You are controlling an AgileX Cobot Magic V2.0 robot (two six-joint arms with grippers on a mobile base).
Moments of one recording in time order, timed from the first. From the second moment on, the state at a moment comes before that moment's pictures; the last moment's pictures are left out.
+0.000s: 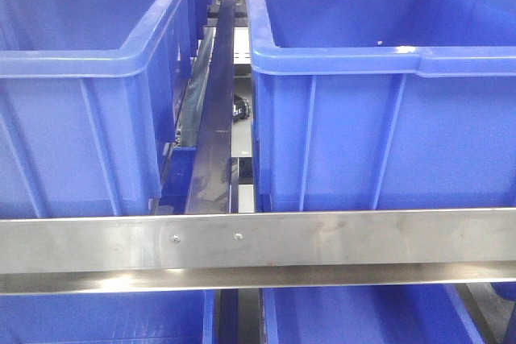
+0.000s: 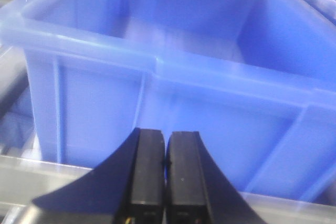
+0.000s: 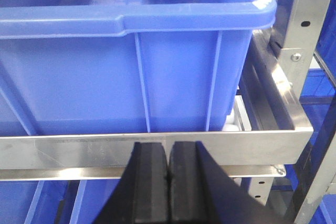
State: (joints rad) left arm -0.07 0.00 0.01 0.32 0.13 -0.59; right arm 0.06 -0.01 0.03 -0.02 0.24 0.12
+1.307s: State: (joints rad) left arm -0.07 0.00 0.01 0.07 0.13 -0.18; right arm 0.06 -0.01 0.03 -0.02 0.24 0.12
